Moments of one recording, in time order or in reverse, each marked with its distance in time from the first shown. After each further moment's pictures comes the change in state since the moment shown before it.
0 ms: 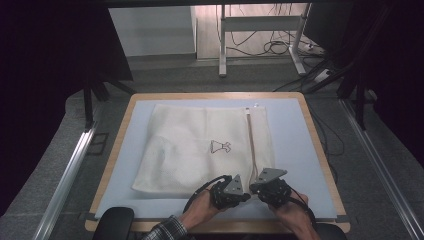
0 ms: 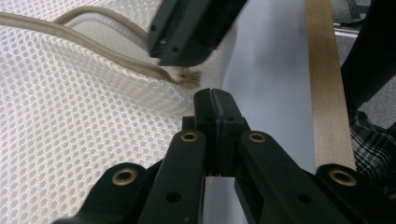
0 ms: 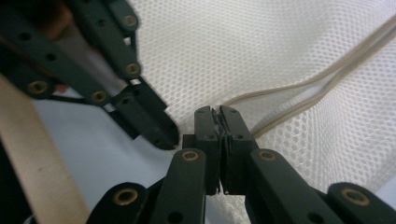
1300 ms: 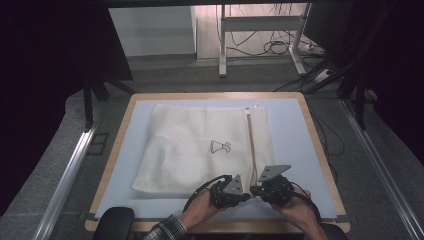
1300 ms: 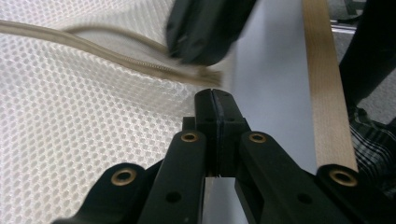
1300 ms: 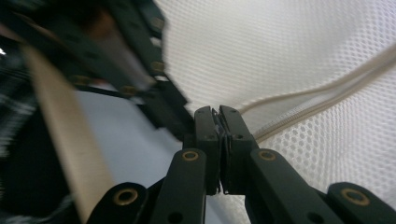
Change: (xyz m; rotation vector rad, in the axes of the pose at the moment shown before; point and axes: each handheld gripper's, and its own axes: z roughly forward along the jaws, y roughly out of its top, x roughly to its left) left arm 0.001 0.001 0.000 -0.008 0.000 0.022; right arm -0.011 0.001 -0.008 0.005 0.150 0.012
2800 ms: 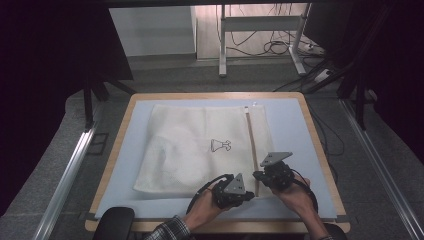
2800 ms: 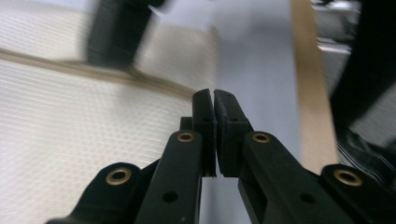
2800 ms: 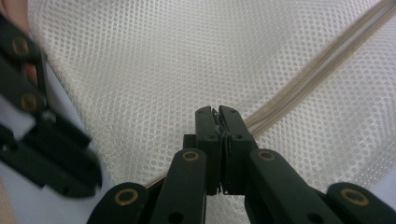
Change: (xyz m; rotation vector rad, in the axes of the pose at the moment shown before) left arm -0.002 0.010 -0.005 -0.082 0.028 -0.037; right arm -0.038 0.009 0.011 -0.024 -0.101 0.047
